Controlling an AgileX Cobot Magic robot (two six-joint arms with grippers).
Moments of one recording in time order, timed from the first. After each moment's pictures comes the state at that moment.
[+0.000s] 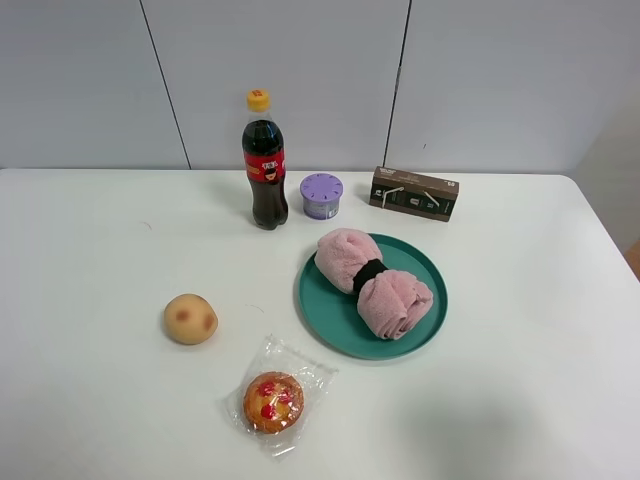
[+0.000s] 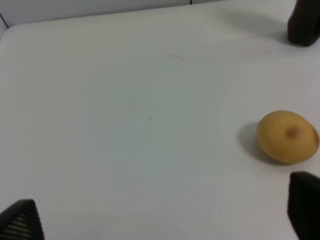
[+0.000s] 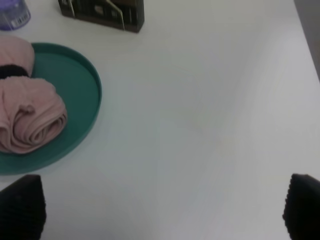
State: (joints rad) left arm 0.10 0.00 -0.51 -0.06 1.06 0.12; right arm 0.01 0.01 -0.49 0.02 1.07 -0.04
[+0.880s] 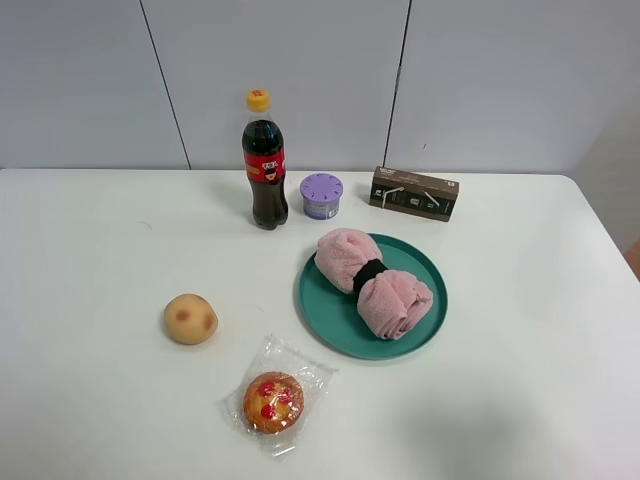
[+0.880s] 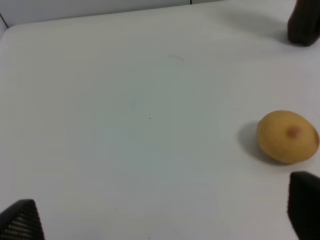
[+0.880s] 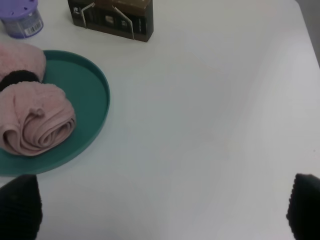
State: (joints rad) left arm 0.10 0.00 -0.51 -0.06 1.06 0.12; right arm 0.06 0.00 -0.49 -0.01 1.07 0.00
